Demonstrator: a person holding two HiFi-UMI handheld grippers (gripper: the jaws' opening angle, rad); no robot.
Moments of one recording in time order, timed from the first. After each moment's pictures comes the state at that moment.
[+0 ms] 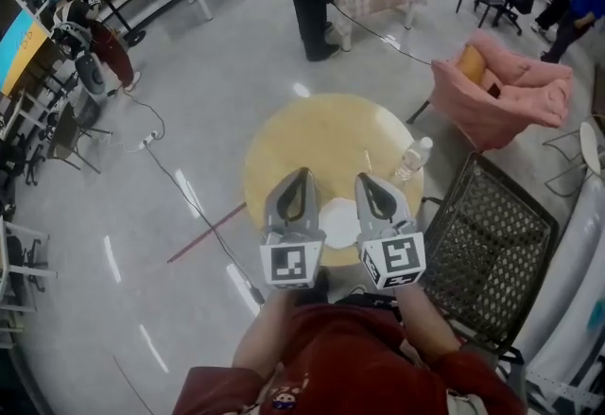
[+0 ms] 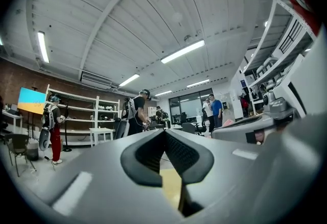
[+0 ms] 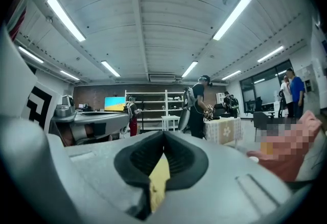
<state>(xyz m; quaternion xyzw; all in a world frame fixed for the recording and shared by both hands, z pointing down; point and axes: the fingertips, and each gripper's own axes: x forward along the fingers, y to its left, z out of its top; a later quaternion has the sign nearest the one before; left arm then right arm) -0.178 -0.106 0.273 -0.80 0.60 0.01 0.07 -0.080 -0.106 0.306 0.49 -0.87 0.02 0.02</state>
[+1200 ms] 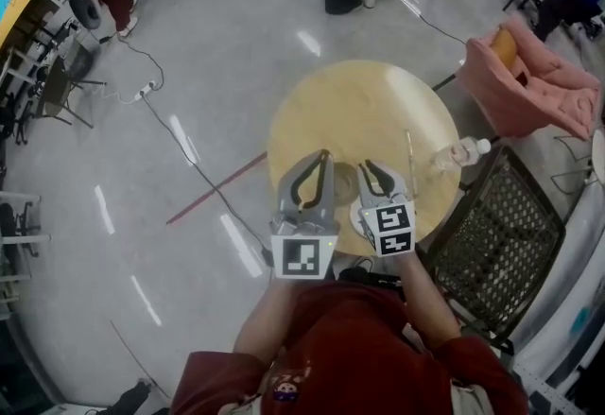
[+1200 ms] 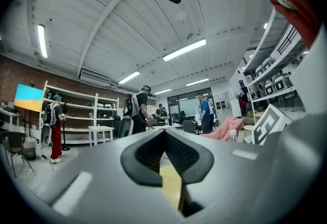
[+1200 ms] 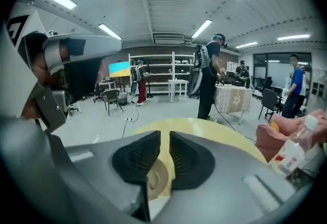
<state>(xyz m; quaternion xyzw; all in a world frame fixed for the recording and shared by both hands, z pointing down) -0.264 -0.148 0.303 -0.81 0.58 0.00 0.10 -0.187 -0.164 0.459 0.45 -0.86 0.11 0.22</state>
